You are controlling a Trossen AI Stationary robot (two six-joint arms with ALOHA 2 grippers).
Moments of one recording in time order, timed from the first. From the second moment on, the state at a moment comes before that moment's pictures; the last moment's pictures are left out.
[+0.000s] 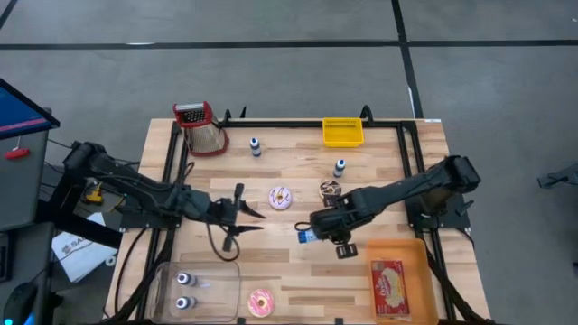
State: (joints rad) left arm -0.36 1.09 0.62 0.27 -0.27 0.09; right arm 0.31 1.72 1.42 -1.06 0.01 0.08
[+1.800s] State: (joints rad) left arm -0.35 1.14 0.71 0.09 -0.24 0.02; right arm 0.20 1.88 1.58 -1.01 -0.03 -0.14
